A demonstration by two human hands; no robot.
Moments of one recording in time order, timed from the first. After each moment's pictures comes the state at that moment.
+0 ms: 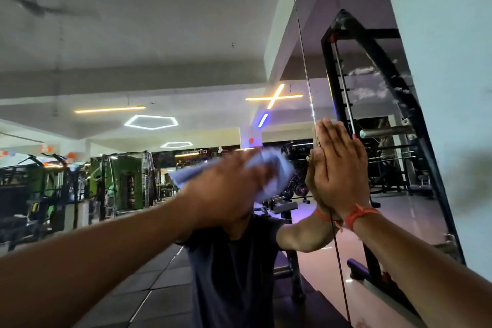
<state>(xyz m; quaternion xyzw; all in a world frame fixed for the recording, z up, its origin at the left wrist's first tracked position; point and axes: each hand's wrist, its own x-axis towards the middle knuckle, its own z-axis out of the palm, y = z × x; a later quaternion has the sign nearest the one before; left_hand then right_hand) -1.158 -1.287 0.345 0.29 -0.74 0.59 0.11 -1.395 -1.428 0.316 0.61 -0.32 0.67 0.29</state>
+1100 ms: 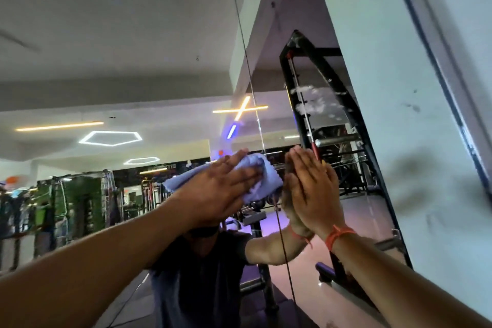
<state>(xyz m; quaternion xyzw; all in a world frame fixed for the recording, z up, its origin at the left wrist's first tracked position) -1.217 -1.326 0.369 0.25 -0.74 0.62 0.07 -1.447 -1.445 0.285 0.63 -0.34 0.65 0.28</state>
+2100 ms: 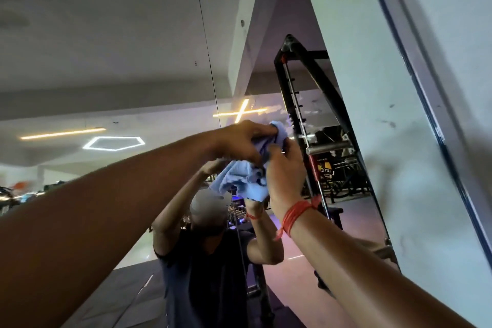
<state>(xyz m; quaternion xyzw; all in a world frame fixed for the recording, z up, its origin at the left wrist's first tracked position) -1.379 -1.326 0.492 0.46 -0.85 0.20 0.18 -1.463 -1.382 0.388 0.42 -0.14 0.84 -0.31</state>
